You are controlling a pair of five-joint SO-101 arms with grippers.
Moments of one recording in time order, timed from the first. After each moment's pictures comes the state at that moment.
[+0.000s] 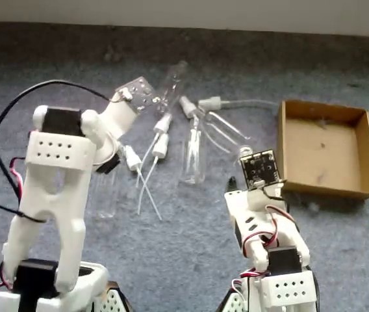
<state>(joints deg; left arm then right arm) 1.2 -16.8 9.5 93.4 -36.4 -11.3 -87.4 81.6 47.8 11.1</state>
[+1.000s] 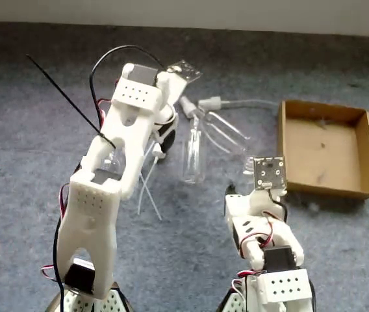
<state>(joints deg) 10.9 43.9 -46.4 99.1 -15.2 -10.9 -87.4 88.9 45.1 -1.6</state>
